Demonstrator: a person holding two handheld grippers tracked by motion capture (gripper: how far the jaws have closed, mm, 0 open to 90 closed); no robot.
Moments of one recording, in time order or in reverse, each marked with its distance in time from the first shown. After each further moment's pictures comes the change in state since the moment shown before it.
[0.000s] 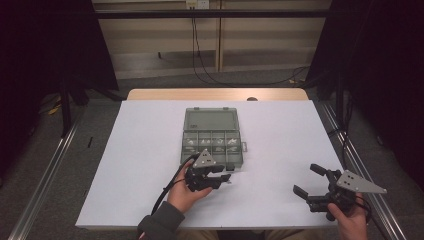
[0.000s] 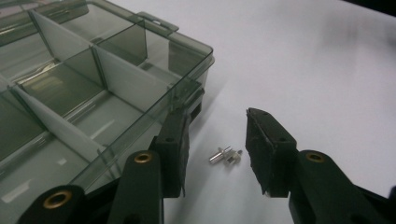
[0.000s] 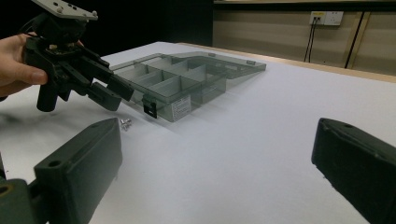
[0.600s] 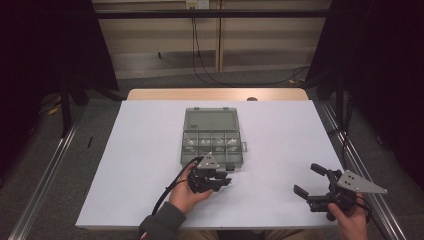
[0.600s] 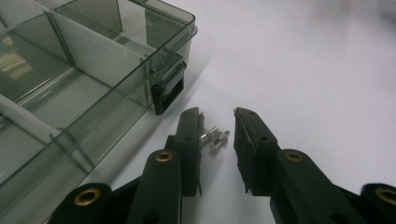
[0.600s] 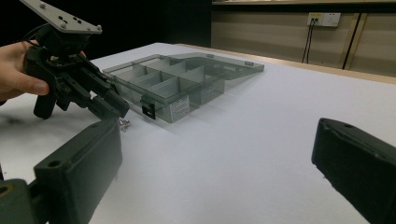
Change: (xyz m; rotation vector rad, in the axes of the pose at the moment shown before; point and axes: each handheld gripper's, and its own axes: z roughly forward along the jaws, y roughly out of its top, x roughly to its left) left arm -0.002 -0.005 0.009 0.079 -0.059 0.008; right arm 0.000 0.001 -0.001 -0.005 -0.006 0.004
